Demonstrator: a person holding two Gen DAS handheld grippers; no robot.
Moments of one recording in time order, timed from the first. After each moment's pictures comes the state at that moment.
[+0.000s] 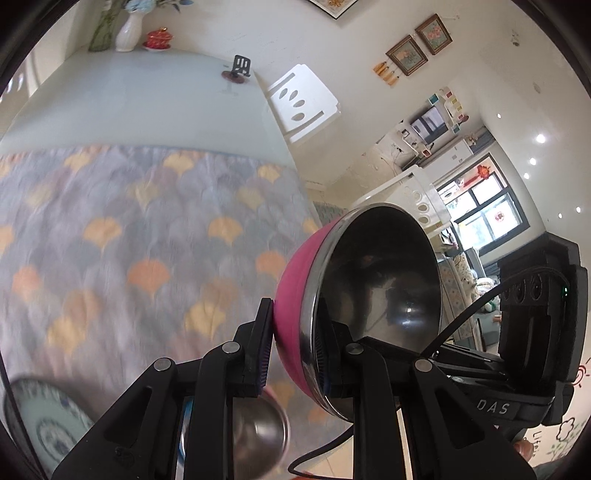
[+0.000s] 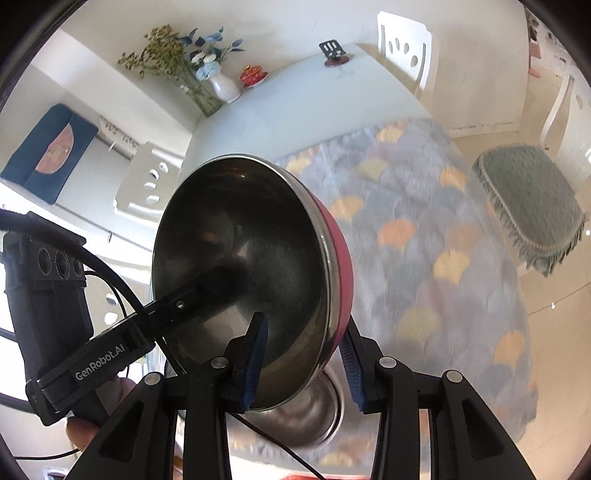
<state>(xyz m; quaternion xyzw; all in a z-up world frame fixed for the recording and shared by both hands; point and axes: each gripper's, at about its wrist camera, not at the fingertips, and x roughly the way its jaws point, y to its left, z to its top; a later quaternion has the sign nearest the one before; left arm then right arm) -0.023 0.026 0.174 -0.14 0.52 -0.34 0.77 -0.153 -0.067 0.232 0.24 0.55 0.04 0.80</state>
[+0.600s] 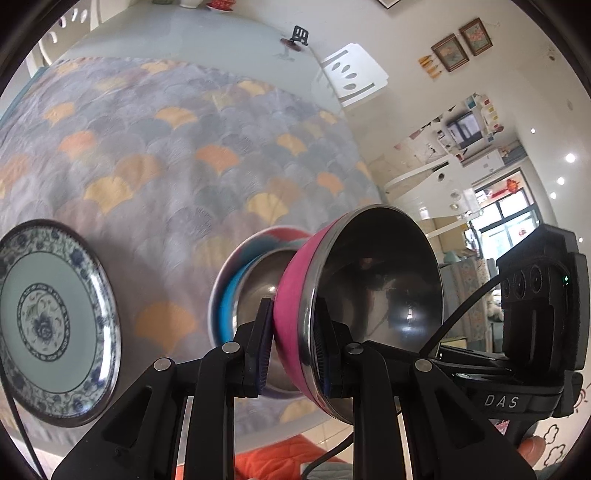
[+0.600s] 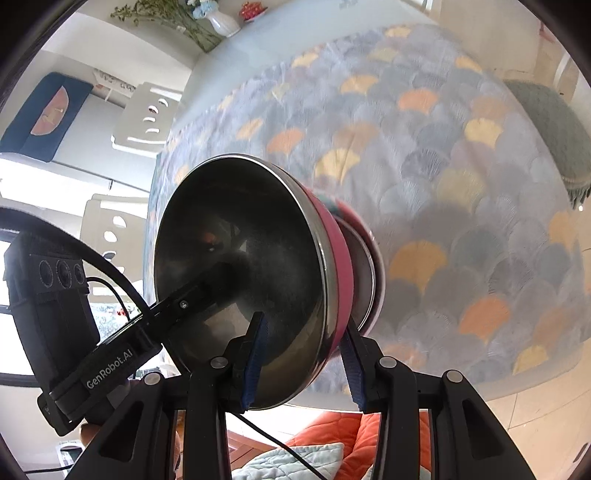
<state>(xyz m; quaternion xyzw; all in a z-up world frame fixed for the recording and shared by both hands) -0.106 0.081 0.099 -0.15 0.56 -0.27 0.77 -0.221 -0.017 0.146 0.25 0.62 0.08 0.74</state>
